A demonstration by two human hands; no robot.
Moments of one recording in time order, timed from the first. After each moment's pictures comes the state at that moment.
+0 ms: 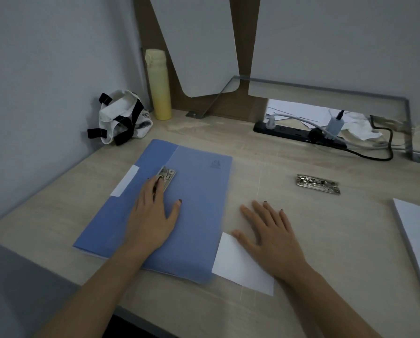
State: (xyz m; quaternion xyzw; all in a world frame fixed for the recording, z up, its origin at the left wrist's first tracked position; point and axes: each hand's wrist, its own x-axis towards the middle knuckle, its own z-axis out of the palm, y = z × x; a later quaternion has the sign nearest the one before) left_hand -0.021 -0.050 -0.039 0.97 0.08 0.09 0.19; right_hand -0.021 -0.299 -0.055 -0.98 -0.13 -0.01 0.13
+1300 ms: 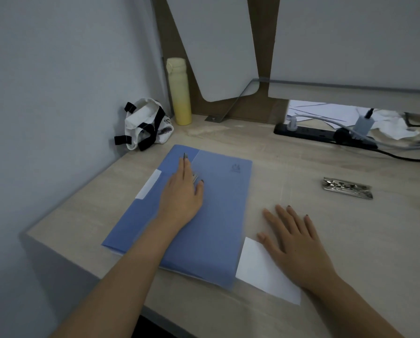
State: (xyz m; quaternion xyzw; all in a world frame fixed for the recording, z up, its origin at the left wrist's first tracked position) left_hand 0.012 -0.061 0.000 0.97 0.06 0.10 0.22; right_hand -0.023 -0.300 -0.056 -0.98 -0.13 -0.01 0.12
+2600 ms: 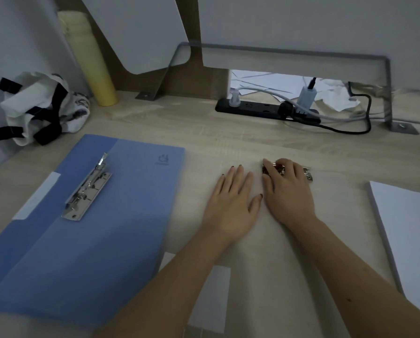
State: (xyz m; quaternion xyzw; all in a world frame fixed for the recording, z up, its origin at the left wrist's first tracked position) left_hand 0.067 -0.268 -0.062 0.98 -0.16 -0.01 0.13; right_hand 0.089 -0.402 -0.066 -0.97 -0.03 -0.22 0.11
